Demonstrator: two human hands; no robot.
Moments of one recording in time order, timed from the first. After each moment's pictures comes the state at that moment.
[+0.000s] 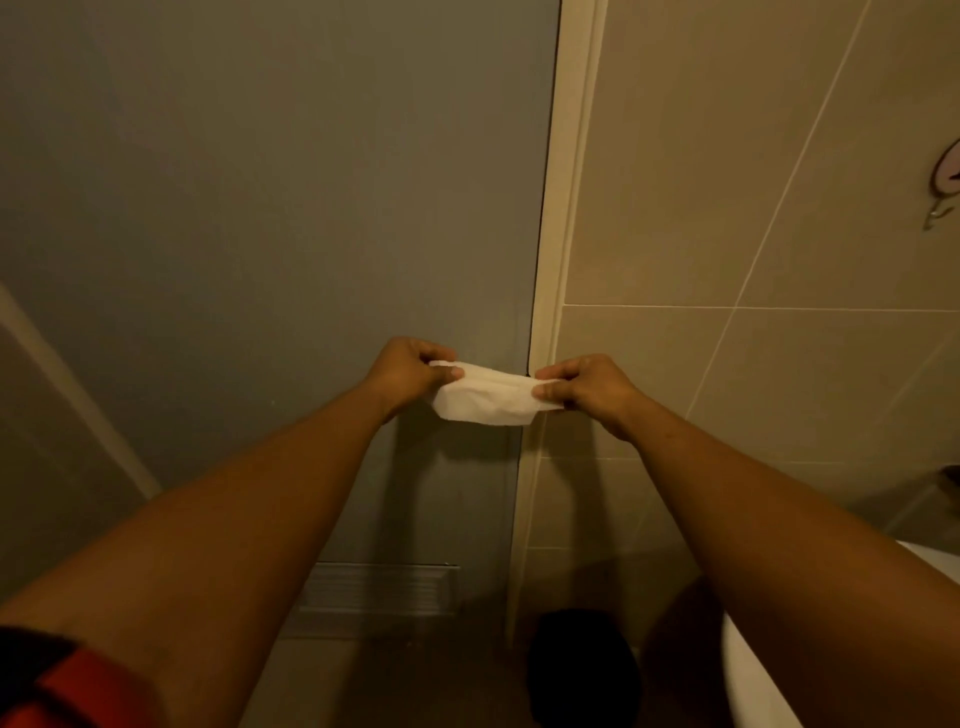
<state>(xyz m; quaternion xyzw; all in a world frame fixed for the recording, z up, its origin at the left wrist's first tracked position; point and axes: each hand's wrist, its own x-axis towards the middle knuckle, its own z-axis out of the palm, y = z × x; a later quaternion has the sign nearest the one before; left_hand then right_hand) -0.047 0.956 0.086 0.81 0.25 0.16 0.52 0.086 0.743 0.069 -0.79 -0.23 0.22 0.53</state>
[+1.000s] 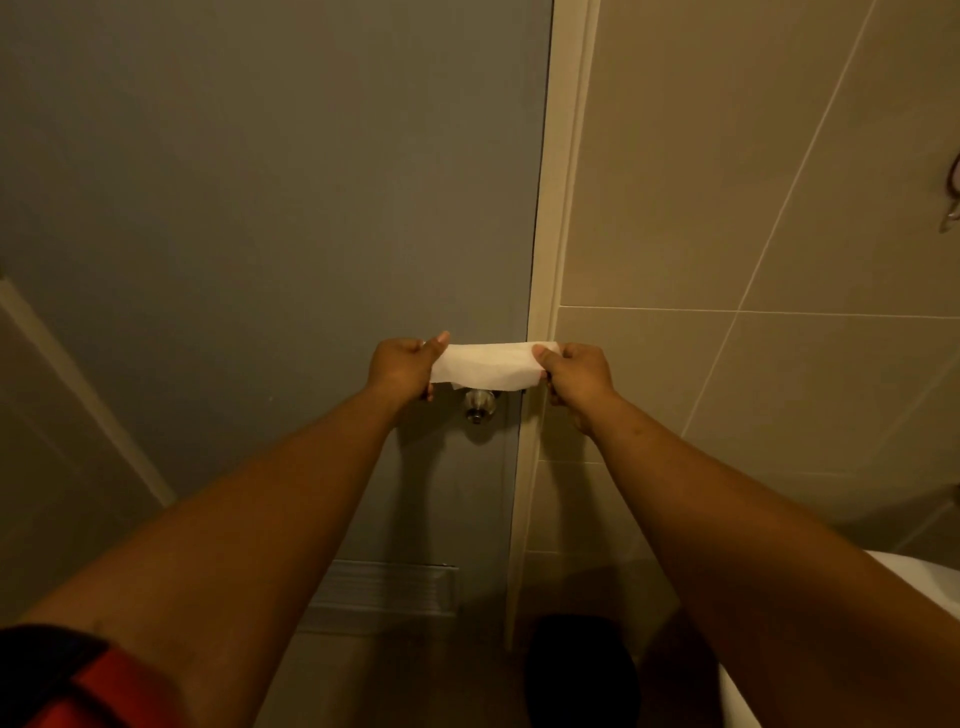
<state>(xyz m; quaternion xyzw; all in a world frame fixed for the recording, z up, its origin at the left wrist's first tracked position) -0.029 0.945 0.080 0.73 0.35 0.24 0.53 0.094 0.773 0.066 -0.76 -0.11 0.13 0.62</state>
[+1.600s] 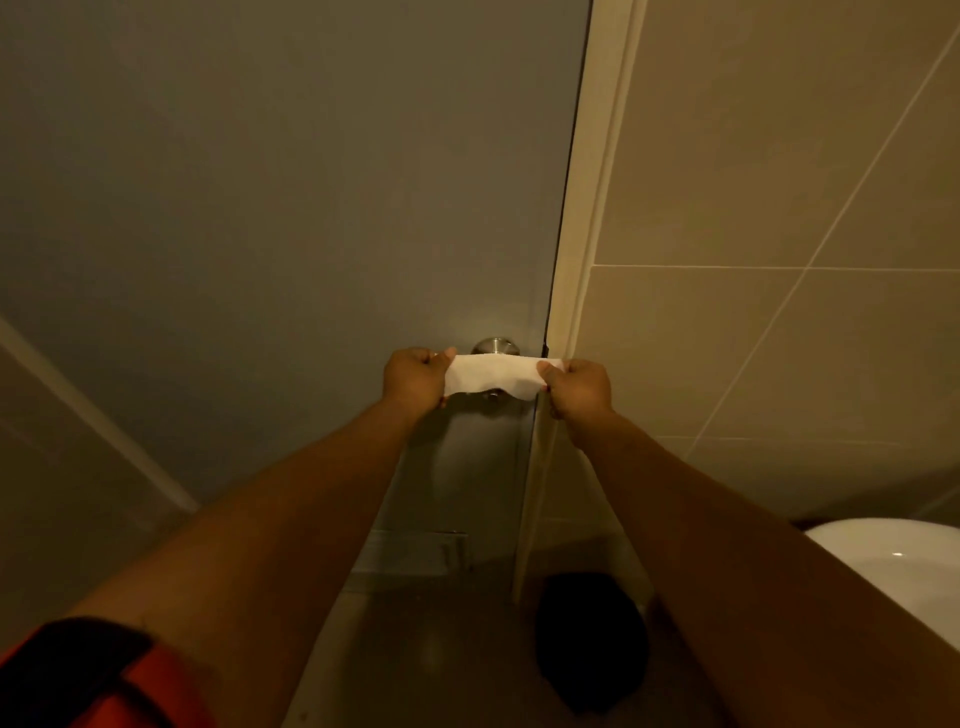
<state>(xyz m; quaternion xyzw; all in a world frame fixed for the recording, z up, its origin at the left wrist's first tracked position) -0.001 0.970 0.003 0.75 0.38 0.20 0.50 0.100 0.807 -0.013 -0.78 -0.02 0.14 0.60</state>
